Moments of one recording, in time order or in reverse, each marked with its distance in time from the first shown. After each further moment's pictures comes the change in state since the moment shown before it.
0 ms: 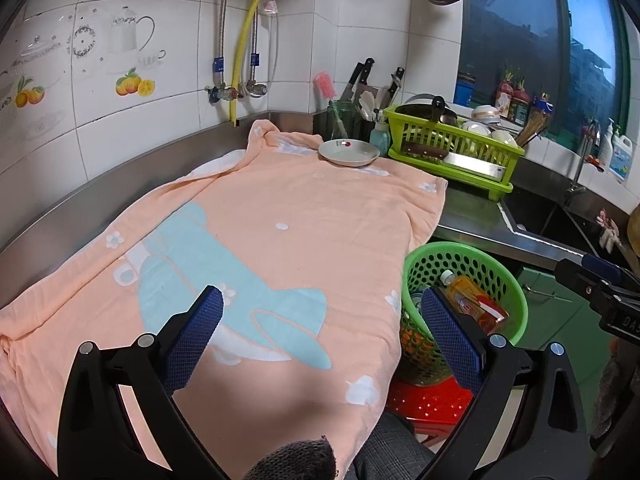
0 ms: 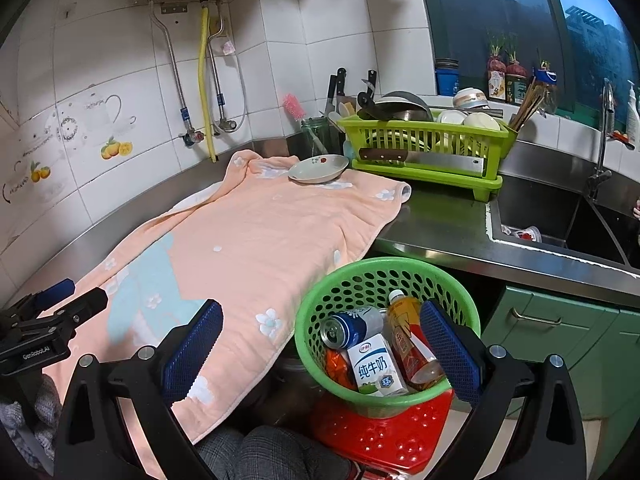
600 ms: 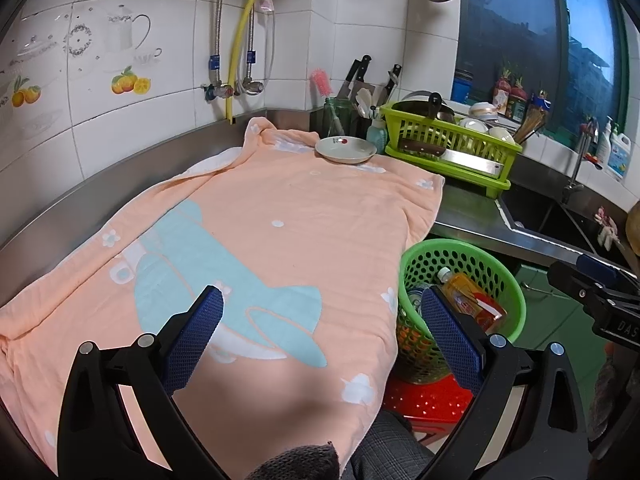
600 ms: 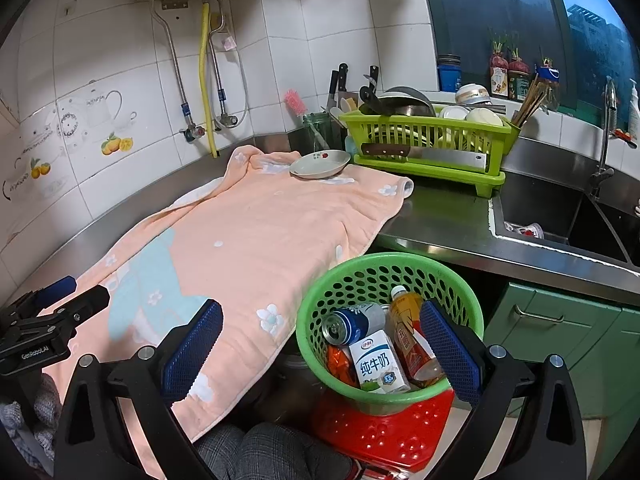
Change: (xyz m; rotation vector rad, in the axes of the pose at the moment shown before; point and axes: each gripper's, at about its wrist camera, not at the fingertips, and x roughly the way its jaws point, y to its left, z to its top) left arm 0.003 -0.002 -0.001 0.002 0.009 -0.013; right arm 0.007 0.001 -0.004 0.003 0.014 0.008
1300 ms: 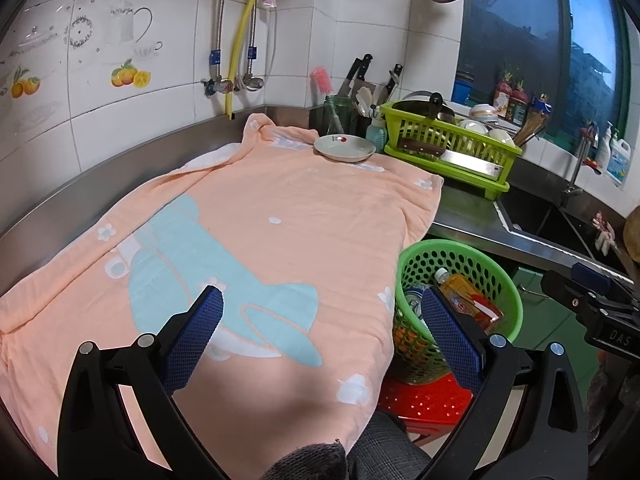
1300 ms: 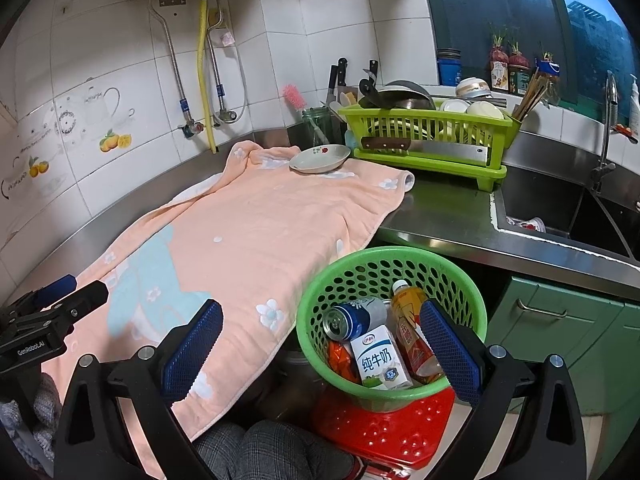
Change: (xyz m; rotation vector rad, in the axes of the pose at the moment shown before) left arm 0.005 0.004 -0.001 -0.022 0.006 -0.012; right arm 0.004 -0.001 -0.005 0.006 0.011 0.003
